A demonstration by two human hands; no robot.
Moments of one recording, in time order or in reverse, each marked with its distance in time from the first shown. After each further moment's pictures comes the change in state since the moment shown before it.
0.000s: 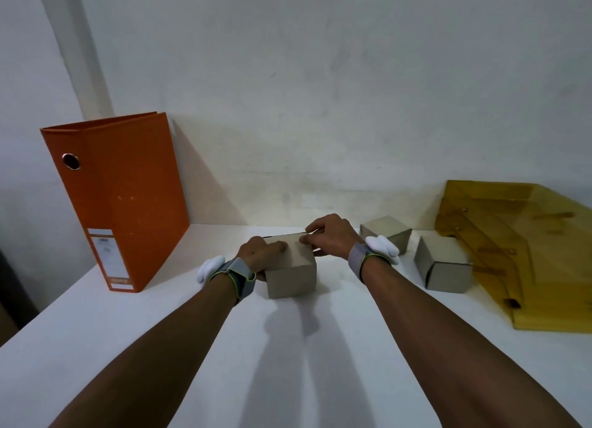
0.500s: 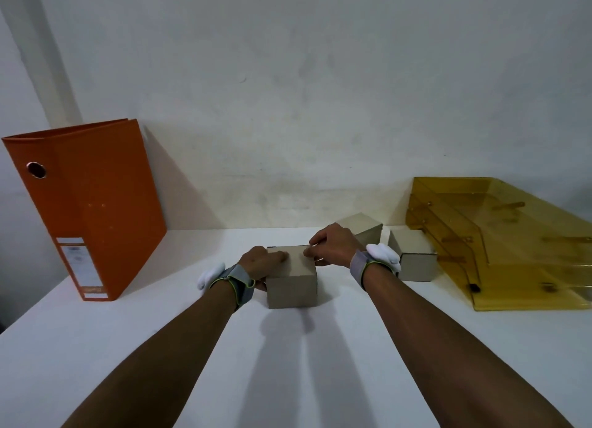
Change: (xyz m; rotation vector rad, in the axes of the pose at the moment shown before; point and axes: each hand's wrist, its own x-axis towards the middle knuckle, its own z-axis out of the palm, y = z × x) left_hand -0.021 0.009 0.047 0.014 -0.121 0.004; right_hand -0.032 0.034 -0.037 -0.048 0.037 0.072
